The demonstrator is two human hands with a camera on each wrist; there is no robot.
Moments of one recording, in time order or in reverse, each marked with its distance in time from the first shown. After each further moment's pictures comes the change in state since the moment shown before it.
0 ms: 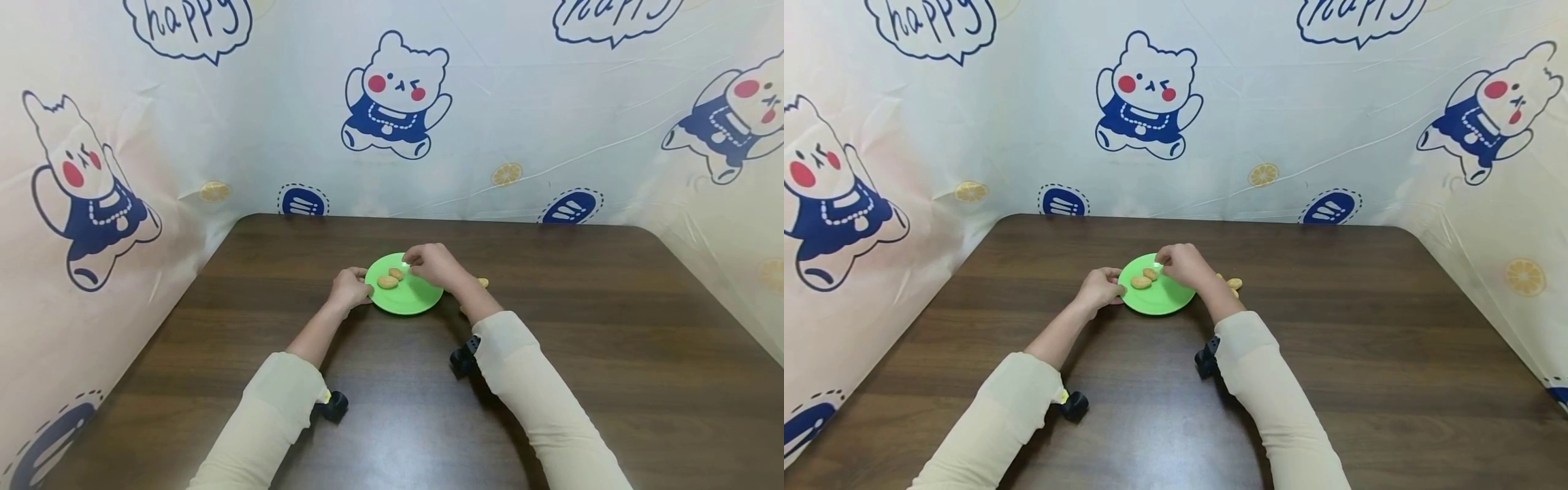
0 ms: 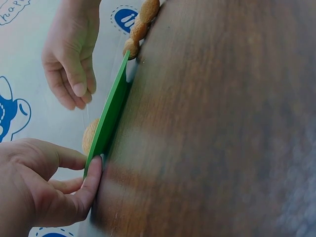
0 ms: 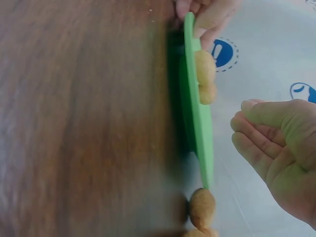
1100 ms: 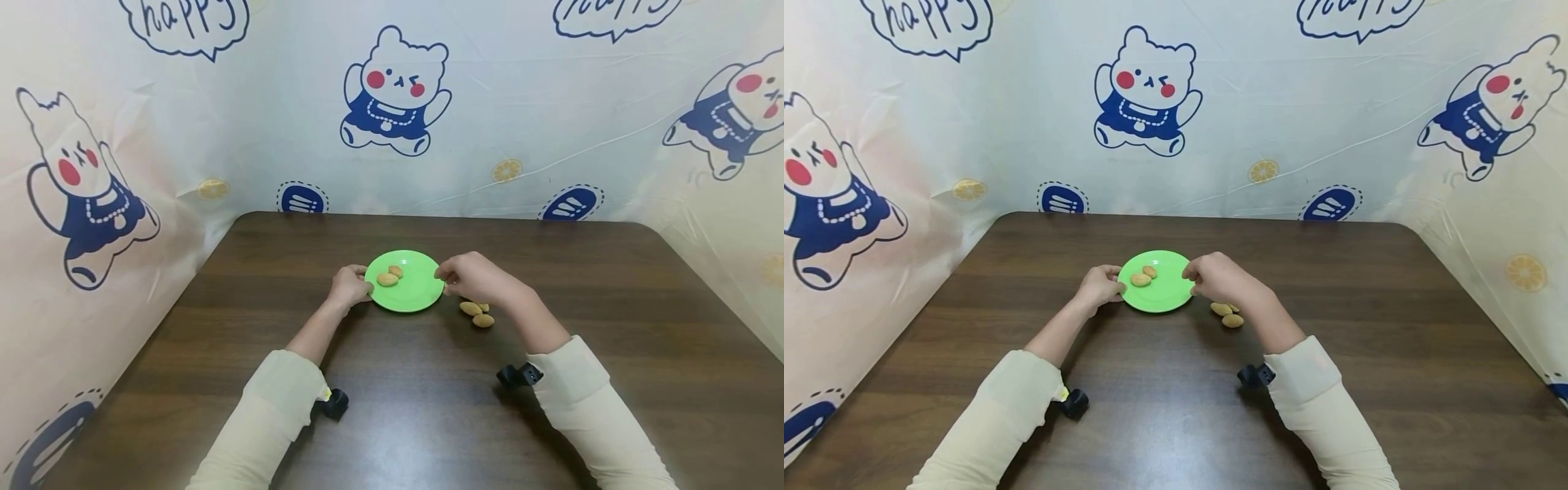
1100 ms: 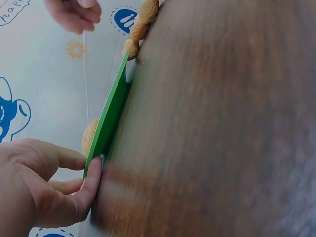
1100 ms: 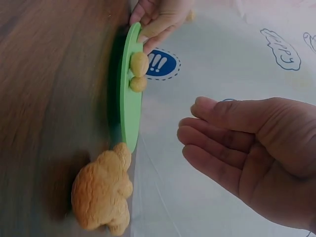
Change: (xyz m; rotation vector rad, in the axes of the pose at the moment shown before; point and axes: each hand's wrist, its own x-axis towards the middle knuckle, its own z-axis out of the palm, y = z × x) left_hand 0.001 -0.002 0.001 -0.018 -0.004 0.036; right_hand -0.085 -0.014 -0.048 -0.187 -0.099 -0.137
